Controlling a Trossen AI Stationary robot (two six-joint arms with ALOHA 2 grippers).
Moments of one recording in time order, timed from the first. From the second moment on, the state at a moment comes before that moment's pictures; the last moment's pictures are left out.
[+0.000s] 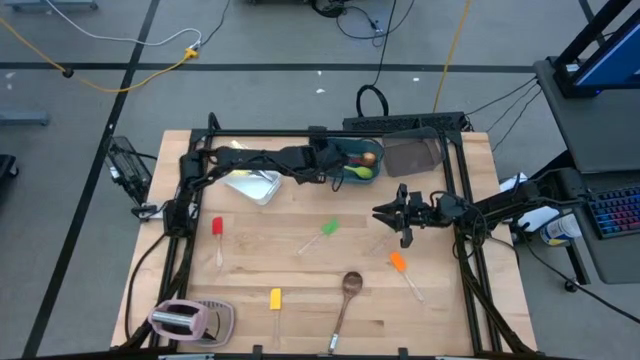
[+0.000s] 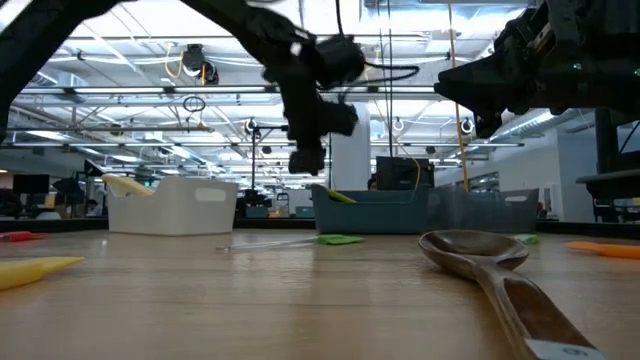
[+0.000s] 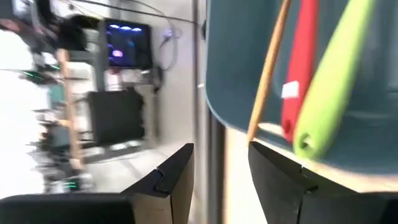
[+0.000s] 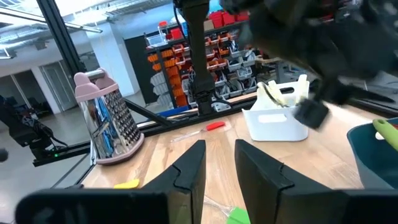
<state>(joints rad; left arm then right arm) 0.26 2.05 1.60 -0.53 -0.75 0.57 0.06 1.12 0.08 1.12 0.10 0.28</state>
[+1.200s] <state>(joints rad) -0.08 1.49 1.54 -1.05 -0.47 -0.25 0.40 1.62 0.82 0.23 -0.19 -0.02</state>
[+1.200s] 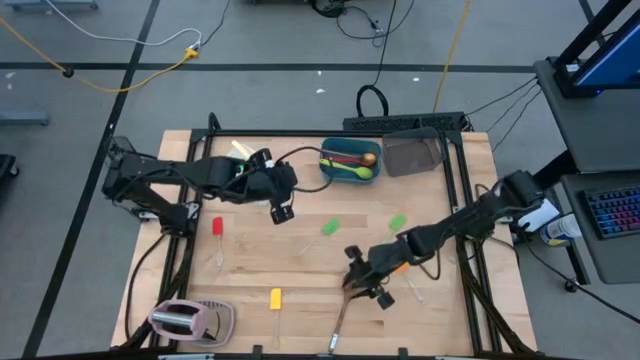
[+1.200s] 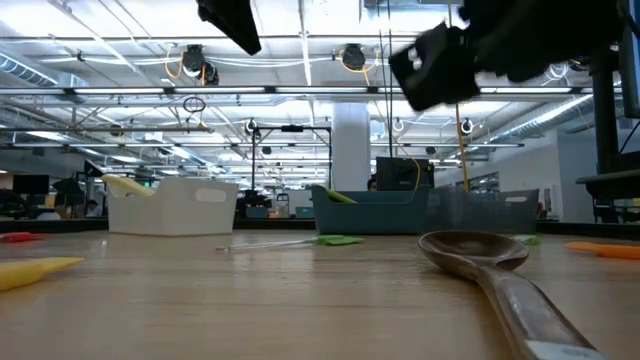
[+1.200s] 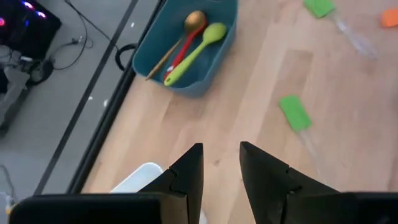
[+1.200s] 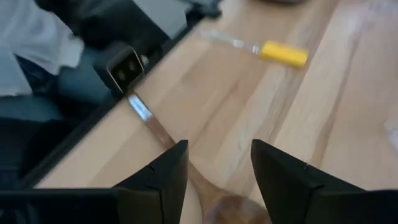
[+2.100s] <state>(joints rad) -0.22 1.49 1.52 -1.05 -0.49 -0.32 0.38 1.94 0.82 0.37 -0.15 -0.26</state>
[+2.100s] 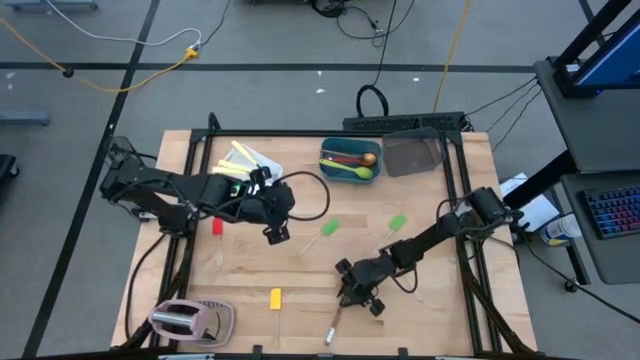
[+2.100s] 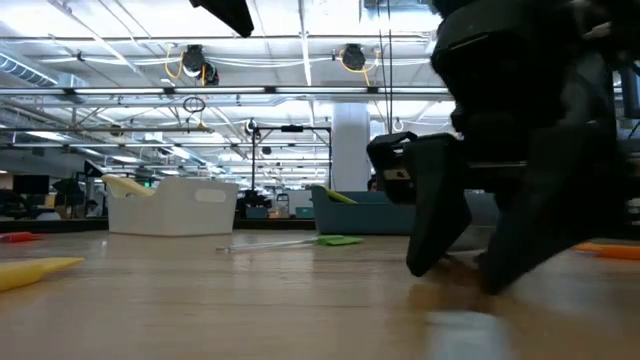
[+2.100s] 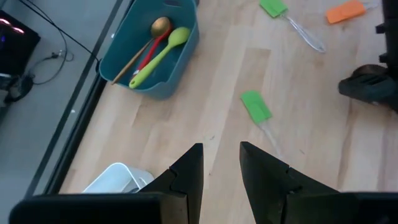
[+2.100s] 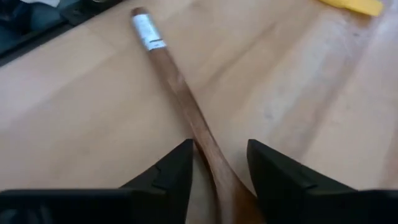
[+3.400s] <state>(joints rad) -0.10 1.40 1.51 -0.96 -0.59 -0.09 0.17 1.37 0.82 -0.17 0.26 -0.27</state>
